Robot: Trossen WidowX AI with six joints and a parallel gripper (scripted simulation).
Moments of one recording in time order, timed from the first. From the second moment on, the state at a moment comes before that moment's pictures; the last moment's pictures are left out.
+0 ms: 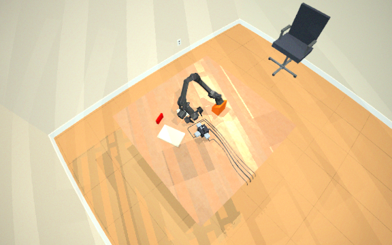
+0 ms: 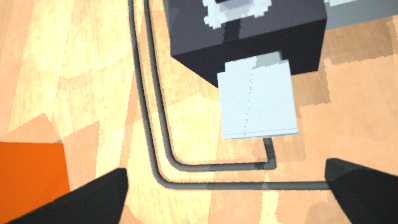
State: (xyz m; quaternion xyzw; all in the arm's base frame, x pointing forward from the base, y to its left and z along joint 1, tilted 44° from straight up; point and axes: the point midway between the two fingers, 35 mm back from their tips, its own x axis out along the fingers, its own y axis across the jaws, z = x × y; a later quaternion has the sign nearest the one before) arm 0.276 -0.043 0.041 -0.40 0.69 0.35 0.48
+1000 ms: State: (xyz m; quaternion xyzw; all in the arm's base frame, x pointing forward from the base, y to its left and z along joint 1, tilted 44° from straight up) arm 0.301 0.073 0.016 -0.62 0.67 0.20 0.37
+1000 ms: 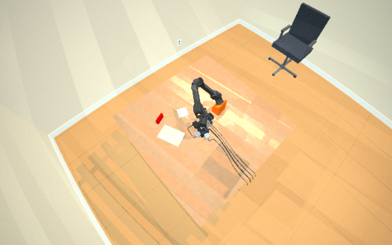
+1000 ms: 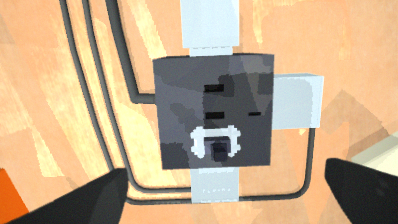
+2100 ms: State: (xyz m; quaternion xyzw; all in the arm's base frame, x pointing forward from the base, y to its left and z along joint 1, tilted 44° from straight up) arm 0.301 0.057 -0.001 -0.62 0.67 0.20 0.37
